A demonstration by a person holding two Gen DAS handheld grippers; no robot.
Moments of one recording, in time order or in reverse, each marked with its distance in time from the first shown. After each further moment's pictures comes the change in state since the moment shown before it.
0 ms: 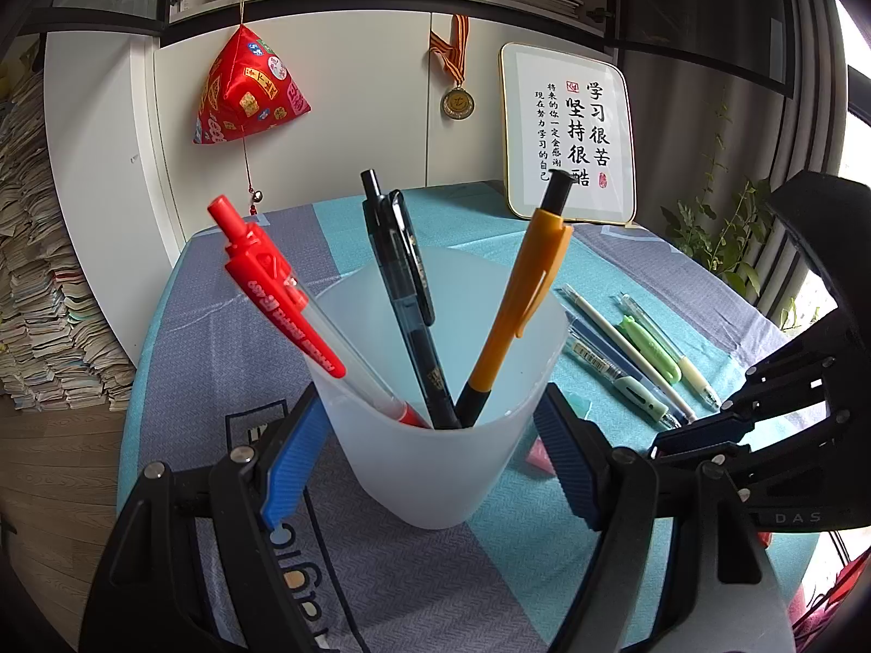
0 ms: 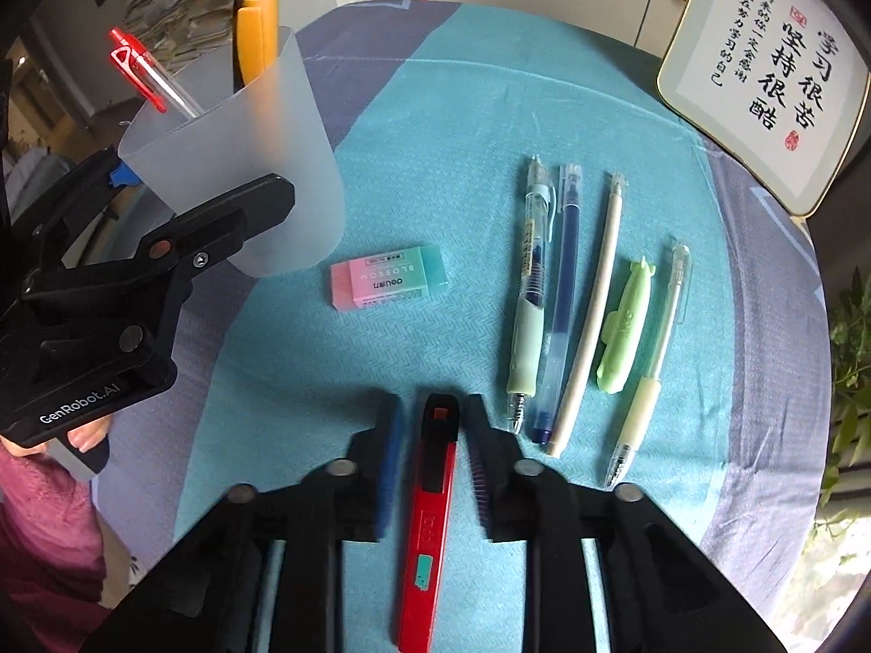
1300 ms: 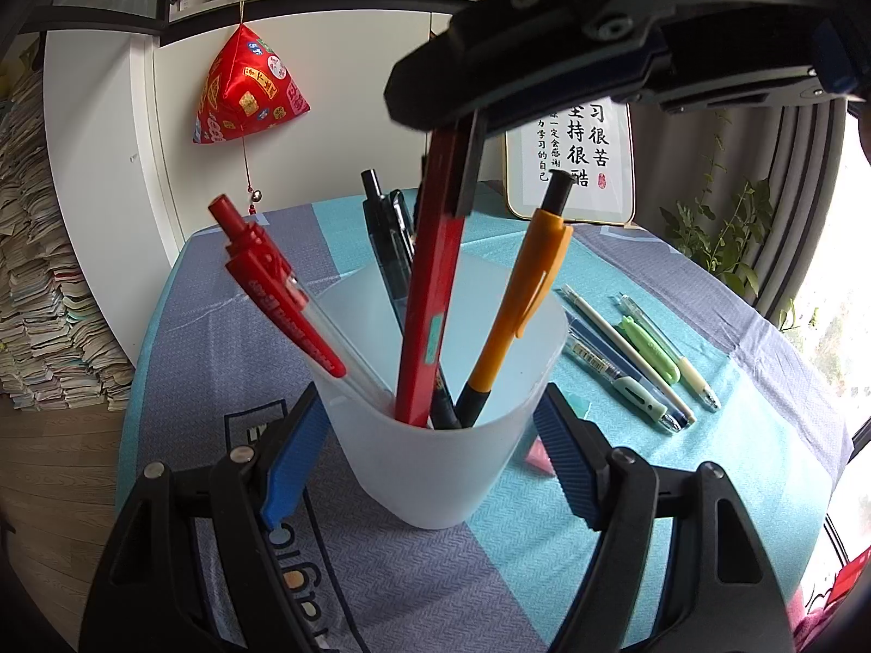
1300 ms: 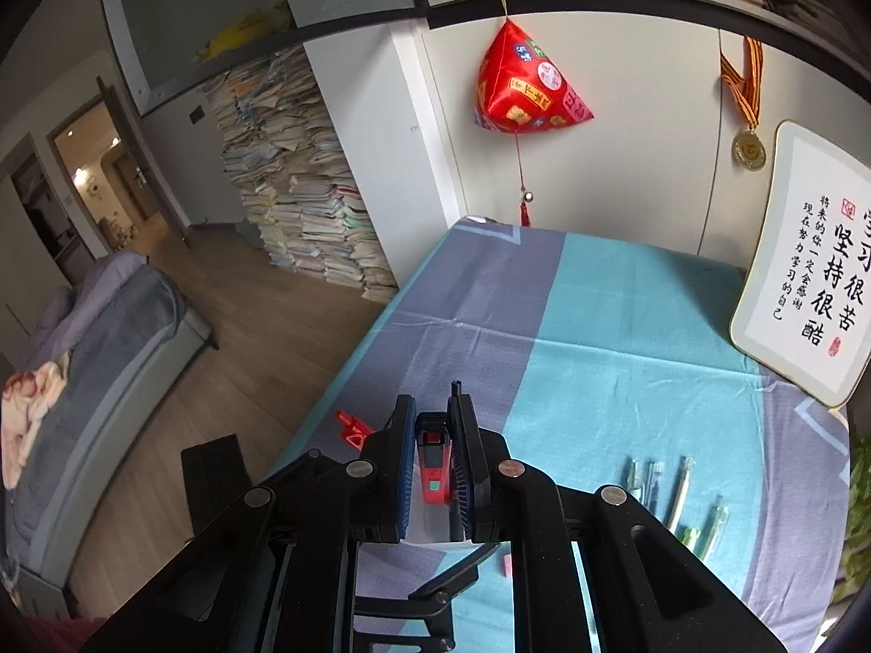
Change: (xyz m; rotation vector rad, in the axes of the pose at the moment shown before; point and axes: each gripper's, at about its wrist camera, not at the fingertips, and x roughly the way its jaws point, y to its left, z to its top) left arm 0.000 -0.001 0.000 0.000 0.000 0.001; right arm -0.096 0.040 0.090 -0.012 -0.378 0.246
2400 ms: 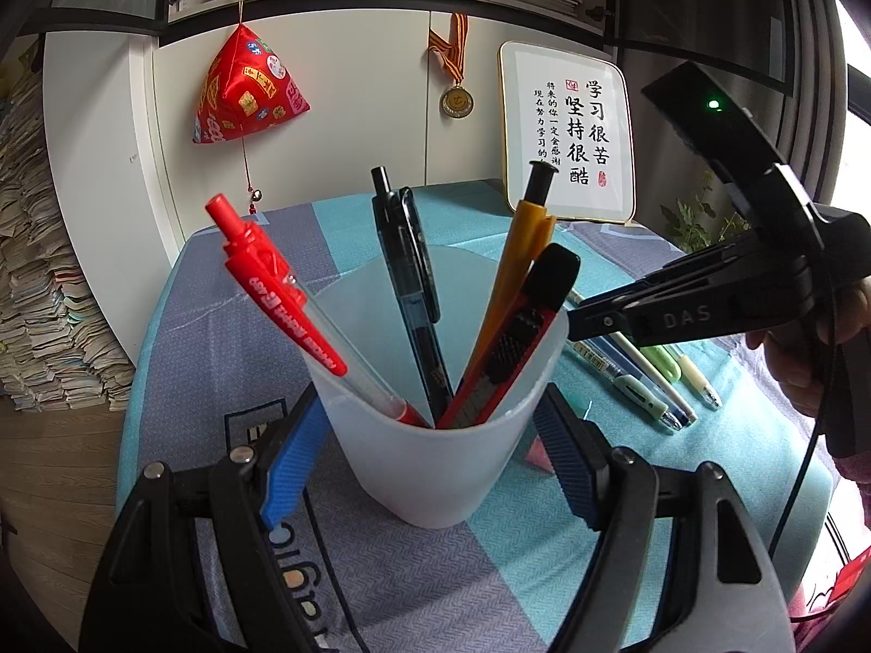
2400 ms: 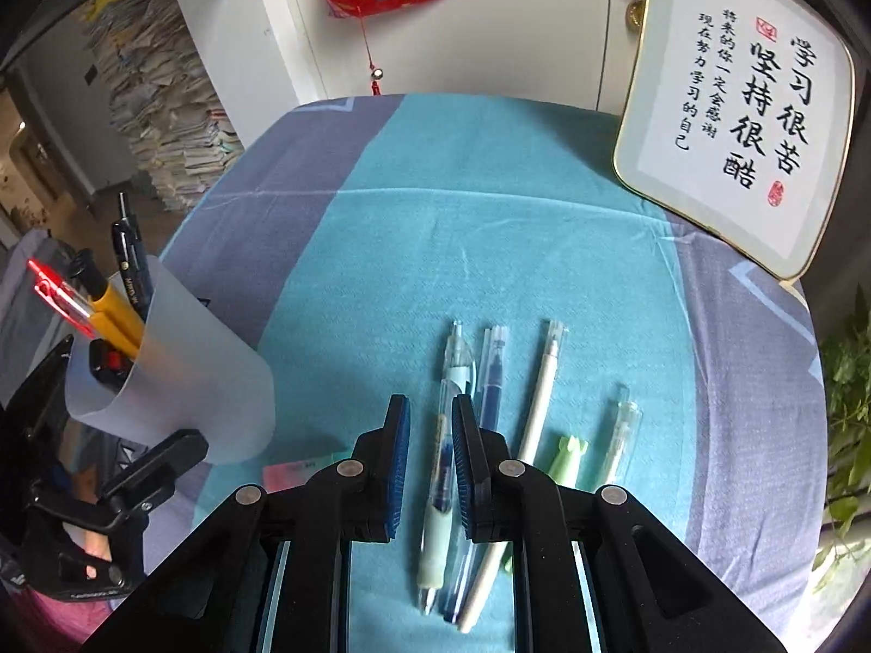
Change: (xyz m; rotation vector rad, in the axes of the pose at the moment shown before) left arm 0.002 0.000 0.000 0.004 0.003 0.003; right arm 0.053 -0.109 -0.057 0.090 0.203 -0.244
